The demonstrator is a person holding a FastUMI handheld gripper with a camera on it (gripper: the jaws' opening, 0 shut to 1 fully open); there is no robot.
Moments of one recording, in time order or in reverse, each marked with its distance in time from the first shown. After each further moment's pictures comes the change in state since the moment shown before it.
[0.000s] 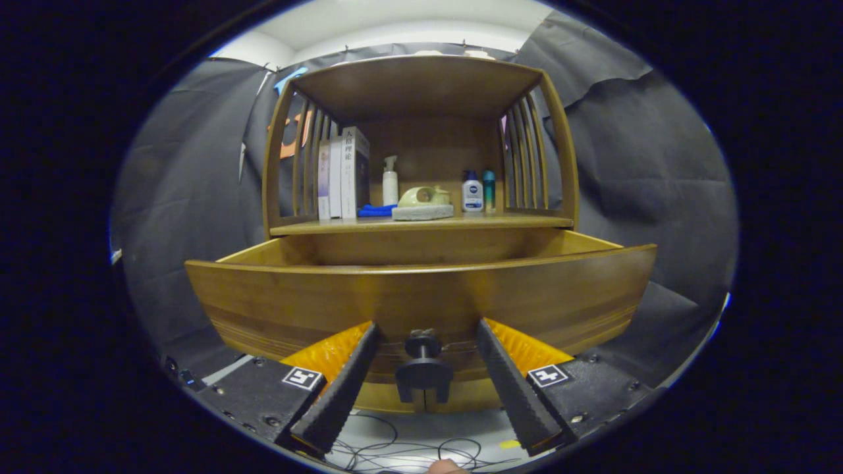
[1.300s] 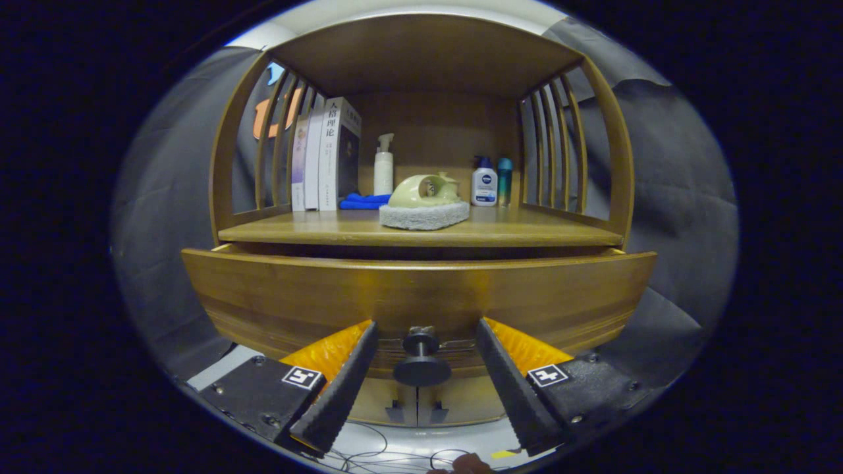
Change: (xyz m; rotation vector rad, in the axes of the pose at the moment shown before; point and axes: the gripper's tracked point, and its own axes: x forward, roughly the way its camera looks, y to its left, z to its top) arm 0.113 0.007 0.033 -0.037 0.077 -0.035
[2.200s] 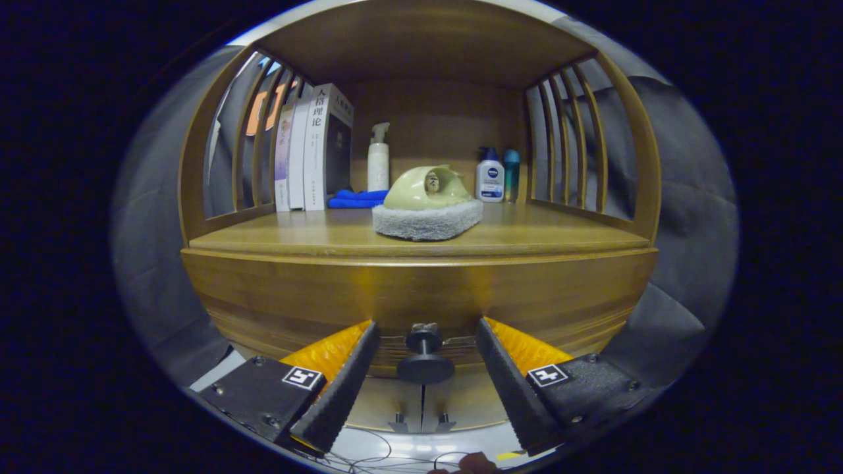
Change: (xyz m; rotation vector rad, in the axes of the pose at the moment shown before) arm 0.039 0.004 0.008 0.007 0.056 -0.020
